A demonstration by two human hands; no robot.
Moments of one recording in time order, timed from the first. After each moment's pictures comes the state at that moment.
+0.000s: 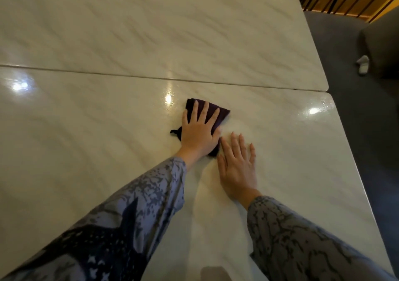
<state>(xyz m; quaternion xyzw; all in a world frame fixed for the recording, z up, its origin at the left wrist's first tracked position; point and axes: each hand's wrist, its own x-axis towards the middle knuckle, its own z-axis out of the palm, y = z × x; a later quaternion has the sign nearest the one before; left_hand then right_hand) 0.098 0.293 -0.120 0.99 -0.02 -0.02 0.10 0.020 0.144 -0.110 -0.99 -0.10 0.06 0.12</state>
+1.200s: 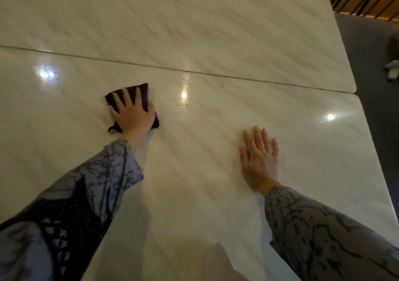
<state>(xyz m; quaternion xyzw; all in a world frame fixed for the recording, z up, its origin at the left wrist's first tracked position) 0.059 0.507 -0.115 0.94 0.34 -0.06 0.07 0.022 0.144 -0.115 -0.99 -0.10 0.03 0.09</state>
